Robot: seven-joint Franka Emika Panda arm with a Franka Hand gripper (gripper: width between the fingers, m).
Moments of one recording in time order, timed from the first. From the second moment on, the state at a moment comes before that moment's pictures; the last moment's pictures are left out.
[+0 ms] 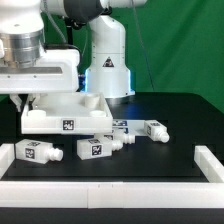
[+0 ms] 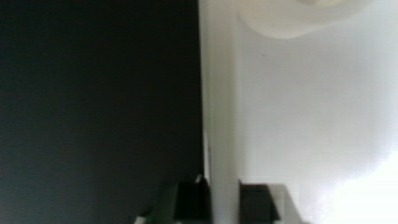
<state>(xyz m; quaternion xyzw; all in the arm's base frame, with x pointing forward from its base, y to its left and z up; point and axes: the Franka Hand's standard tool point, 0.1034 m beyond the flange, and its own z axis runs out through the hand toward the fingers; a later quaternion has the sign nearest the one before) 0.462 -0.186 0.080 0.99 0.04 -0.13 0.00</state>
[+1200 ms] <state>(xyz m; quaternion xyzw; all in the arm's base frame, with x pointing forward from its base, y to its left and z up) 0.544 -0.081 0.084 0.99 -0.09 -0.12 0.04</state>
